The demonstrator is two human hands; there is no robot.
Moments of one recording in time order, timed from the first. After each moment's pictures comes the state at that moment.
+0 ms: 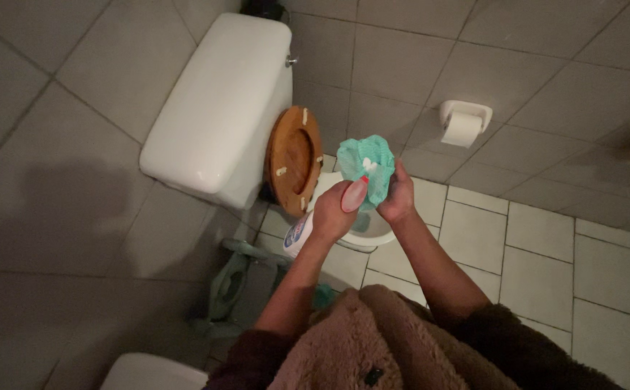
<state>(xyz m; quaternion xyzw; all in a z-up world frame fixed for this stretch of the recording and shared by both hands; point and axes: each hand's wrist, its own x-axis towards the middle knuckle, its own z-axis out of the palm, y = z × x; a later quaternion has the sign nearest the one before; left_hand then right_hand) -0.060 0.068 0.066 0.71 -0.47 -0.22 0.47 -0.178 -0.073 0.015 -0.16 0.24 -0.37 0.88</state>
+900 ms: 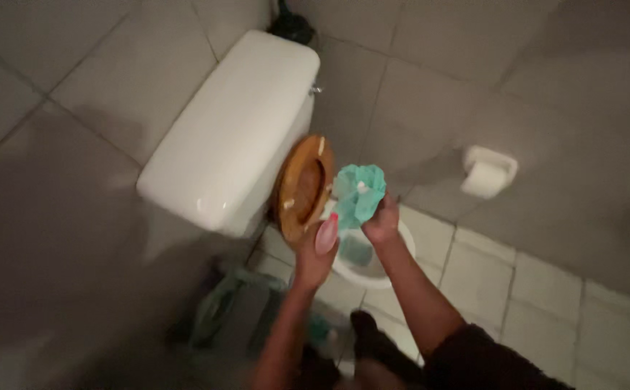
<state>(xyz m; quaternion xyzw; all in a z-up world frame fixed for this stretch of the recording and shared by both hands) -0.004 0.056 -0.021 0.67 -0.35 -0.21 0.62 -0.086 -0.138 -0.066 -0.09 0.24 -0.39 0.89</state>
